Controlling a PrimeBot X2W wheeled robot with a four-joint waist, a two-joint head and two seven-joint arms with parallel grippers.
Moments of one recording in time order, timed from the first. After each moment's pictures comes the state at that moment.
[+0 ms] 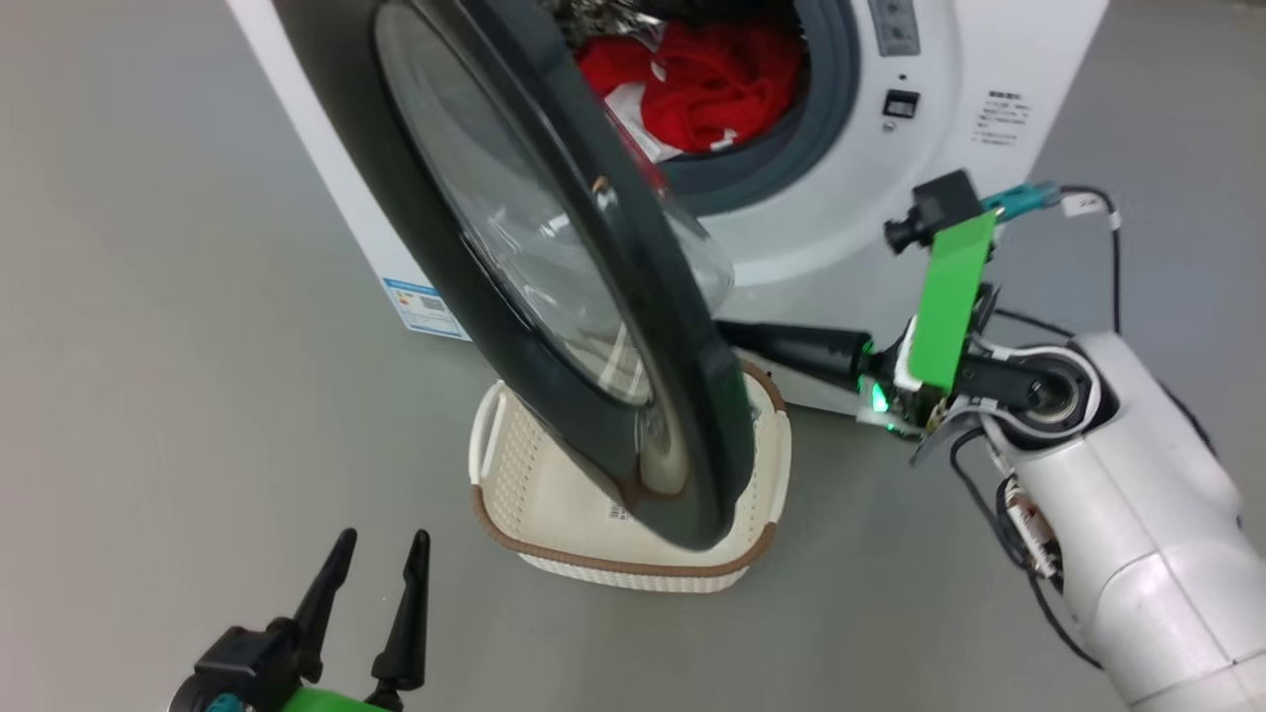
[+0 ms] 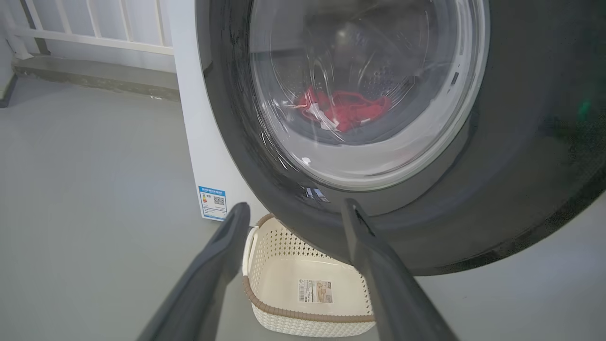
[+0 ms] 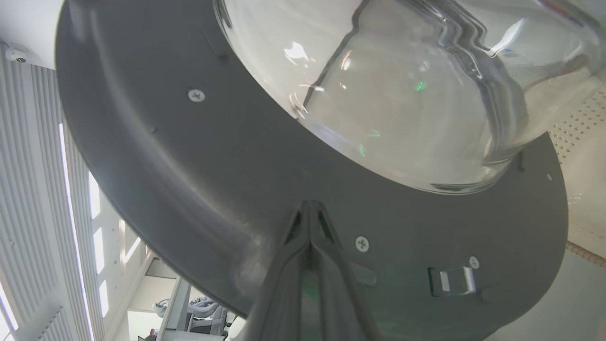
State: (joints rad) left arm -0.07 0.07 -0.18 0.24 -0.33 -0.13 -0.25; right arm -0.79 -0.22 0.38 0.52 1.63 0.13 0.88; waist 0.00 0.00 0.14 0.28
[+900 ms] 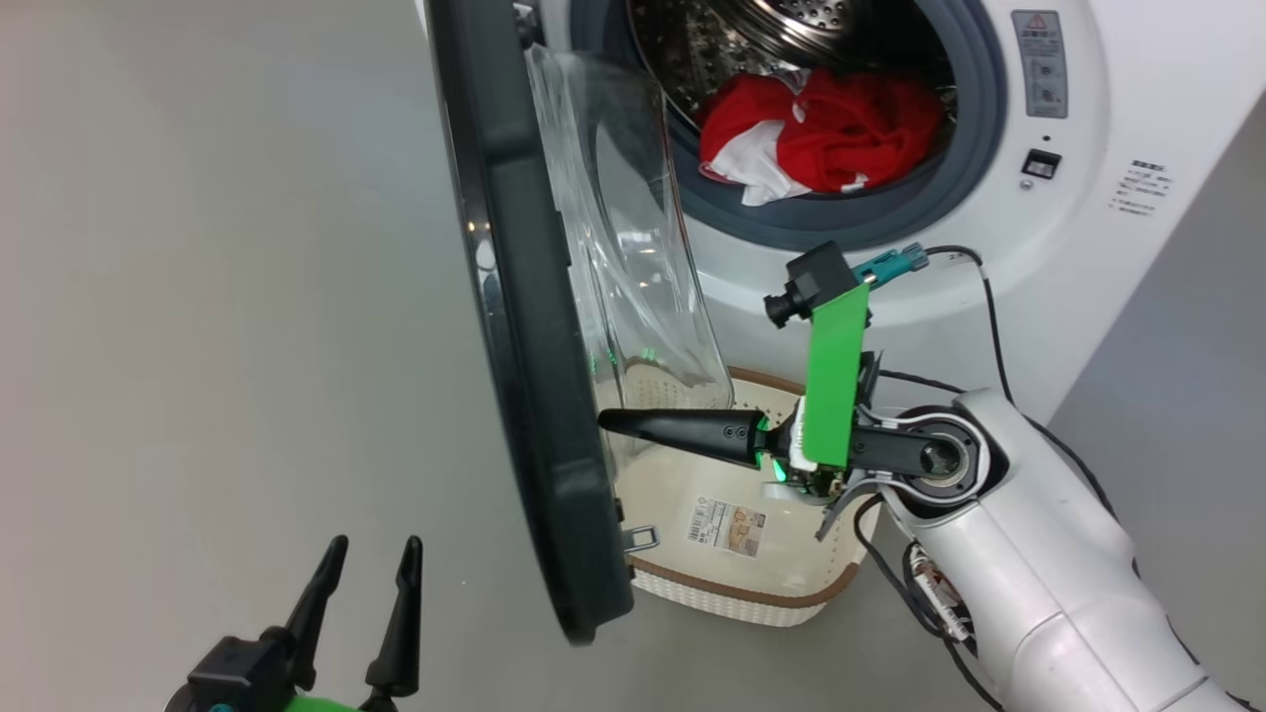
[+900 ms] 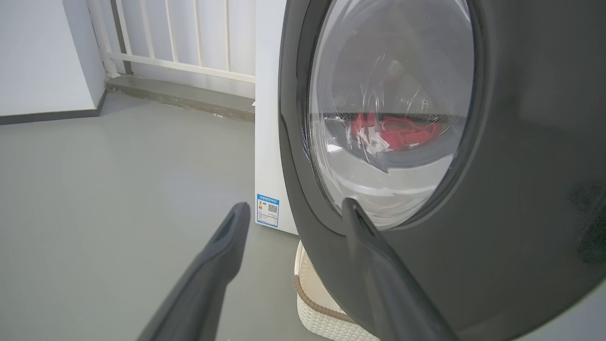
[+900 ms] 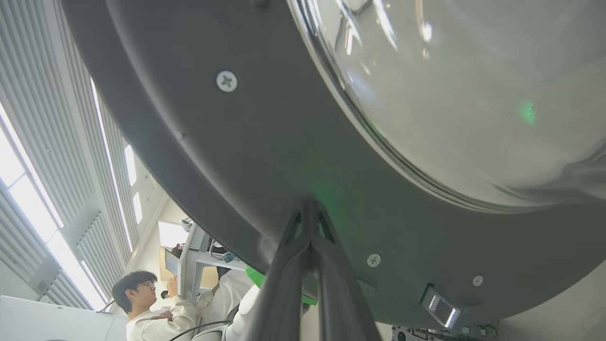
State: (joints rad) left arm -0.04 0.06 -0.16 0.22 -0.30 -0.13 -0.25; right arm -0.71 -0.11 0.46 0.45 1.61 0.13 0.89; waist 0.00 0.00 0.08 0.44
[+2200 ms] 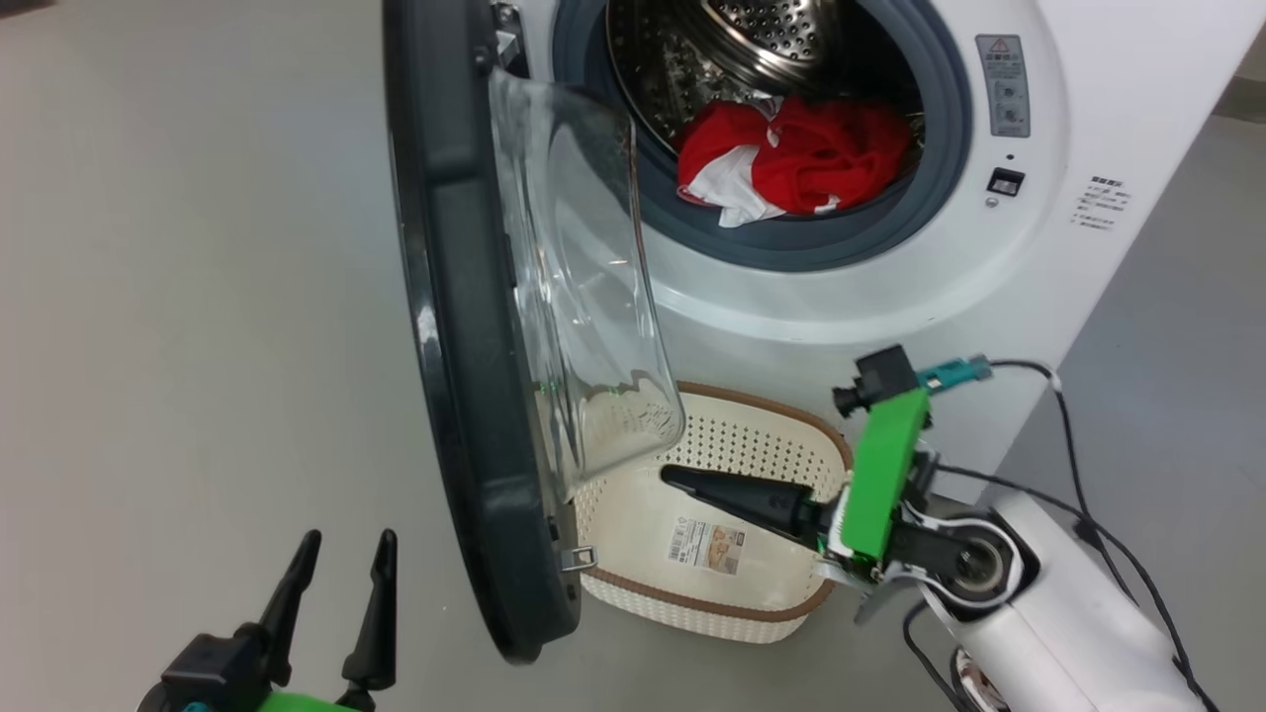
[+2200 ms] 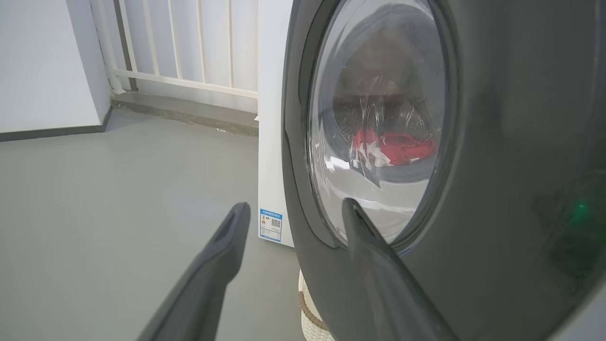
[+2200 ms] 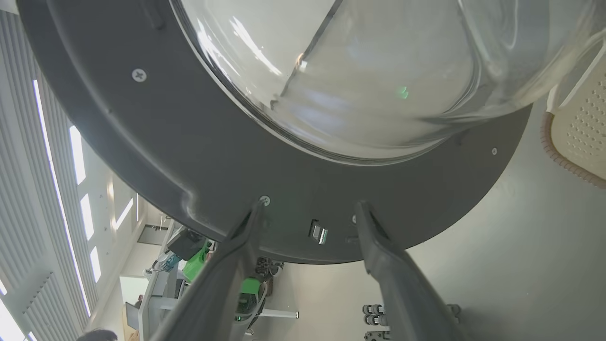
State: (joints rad) left arm -0.04 0.06 -0.12 0.22 -0.29 -0.13 -0.25; right arm -0.56 -0.19 0.50 0.42 1.56 0.13 0.71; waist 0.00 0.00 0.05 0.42
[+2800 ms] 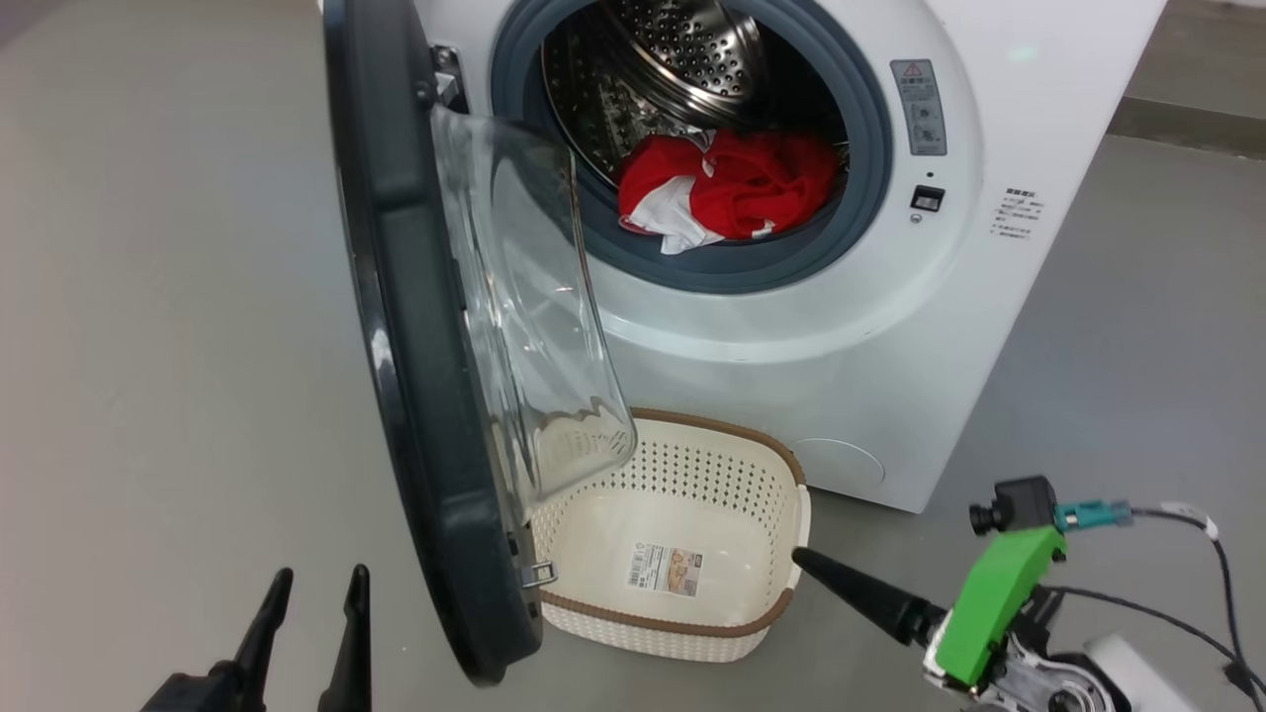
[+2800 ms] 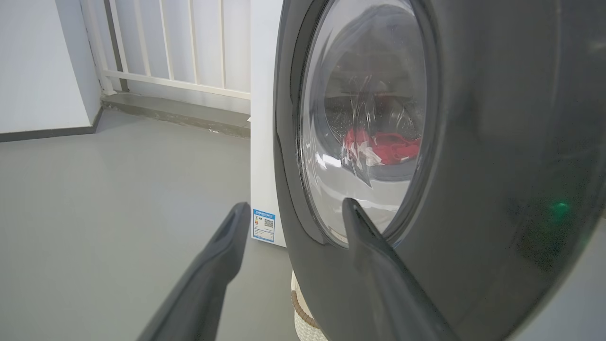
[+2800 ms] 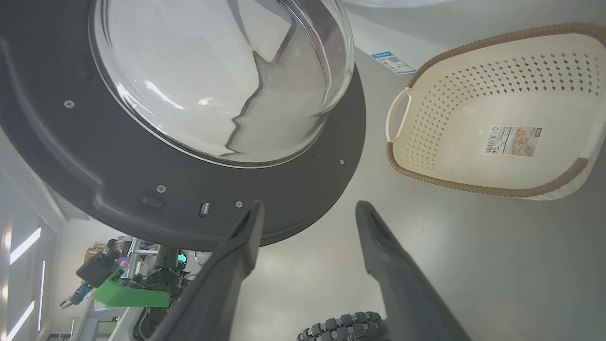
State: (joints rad) left arm 0.02 0.06 -0.07 0.20 -0.28 -0.13 -0.25; right arm -0.28 -0.34 0.46 0.31 1.45 0.13 0.43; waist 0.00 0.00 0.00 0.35
